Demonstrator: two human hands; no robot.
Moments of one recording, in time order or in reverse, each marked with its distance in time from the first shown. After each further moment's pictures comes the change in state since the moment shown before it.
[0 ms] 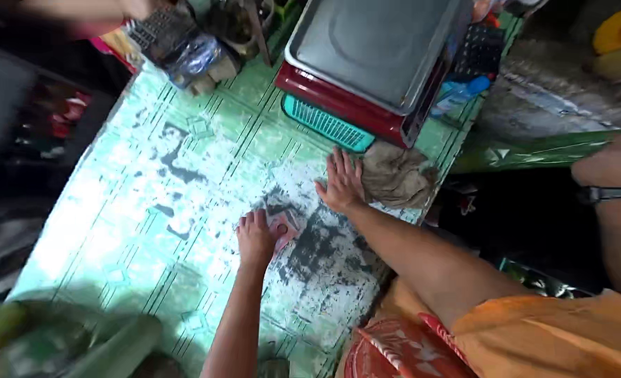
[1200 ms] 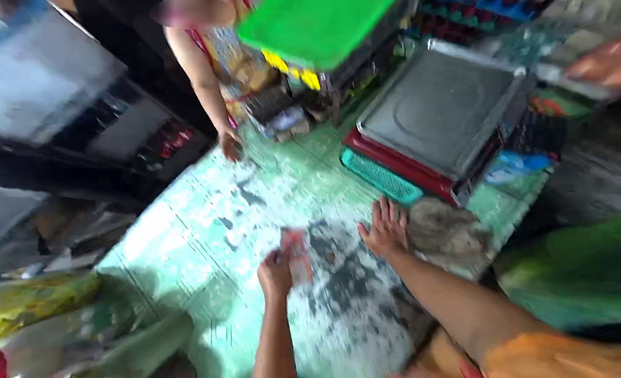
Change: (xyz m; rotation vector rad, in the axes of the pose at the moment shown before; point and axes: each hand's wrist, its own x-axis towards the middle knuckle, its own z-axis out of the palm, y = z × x) left_hand -0.055 -0.011 -0.034 -0.578 0.400 -0.357; right_hand -0.004 -0.011 -0.024 0.012 -0.047 -0.002
